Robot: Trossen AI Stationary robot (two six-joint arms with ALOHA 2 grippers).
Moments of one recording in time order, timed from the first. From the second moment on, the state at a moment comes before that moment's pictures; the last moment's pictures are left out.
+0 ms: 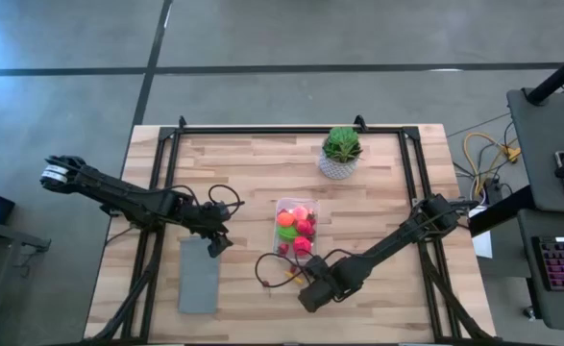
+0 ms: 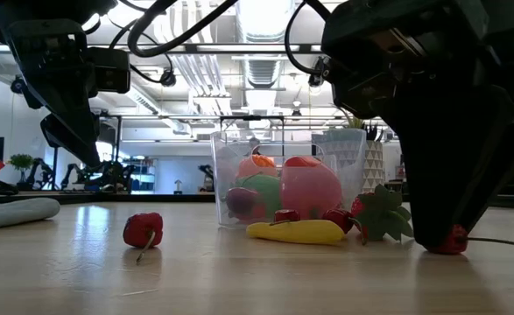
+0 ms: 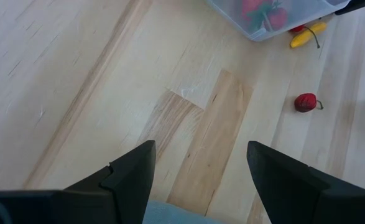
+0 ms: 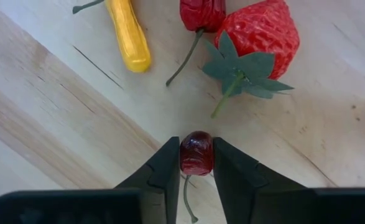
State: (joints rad) left arm -0.21 1.07 0.56 -0.40 0.01 -0.75; right arm 0.55 2.06 1.40 -0.67 0.07 1.45
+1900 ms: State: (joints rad) left arm -0.29 1.08 0.56 -0.27 0.09 -0.63; right arm 0.47 1.86 1.53 -0.95 0.42 1.20
